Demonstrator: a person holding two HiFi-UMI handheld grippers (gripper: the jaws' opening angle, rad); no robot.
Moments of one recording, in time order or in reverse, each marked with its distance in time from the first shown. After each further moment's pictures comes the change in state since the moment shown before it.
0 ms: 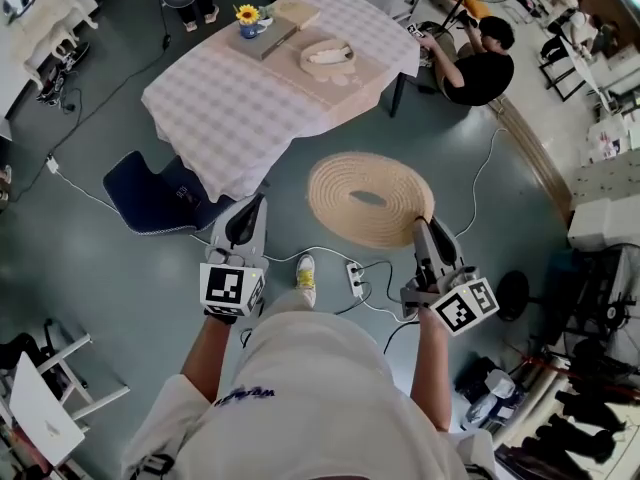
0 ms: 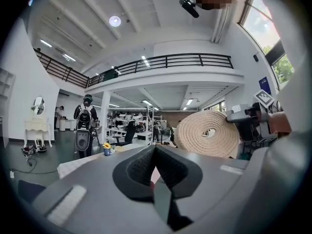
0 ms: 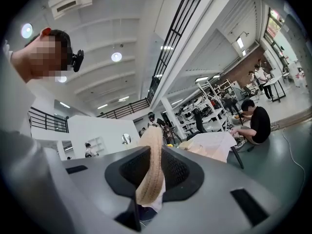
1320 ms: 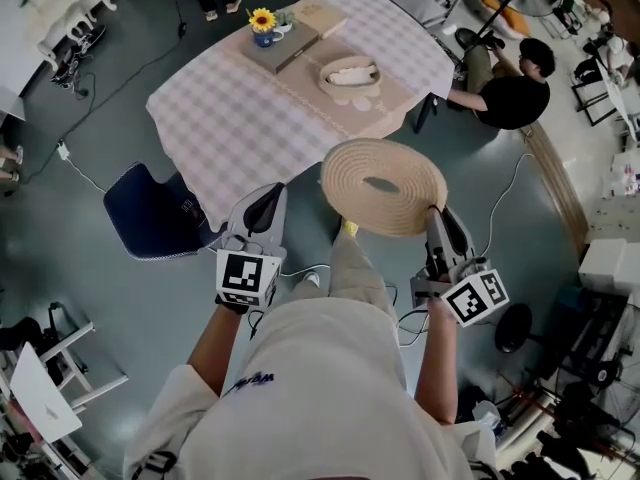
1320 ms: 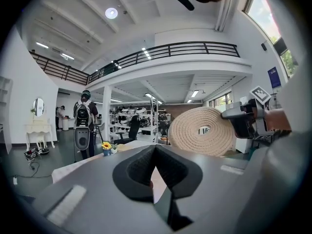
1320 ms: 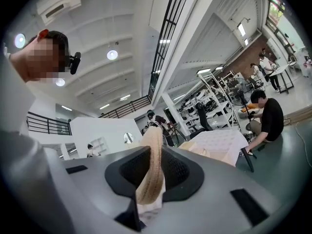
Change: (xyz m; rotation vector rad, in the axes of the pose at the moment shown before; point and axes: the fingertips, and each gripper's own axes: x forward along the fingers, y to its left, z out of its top) left arm 0.168 0.056 -0.012 0.027 0.077 0.042; right arm 0.168 -0.110 0.028 0.034 0.048 0.056
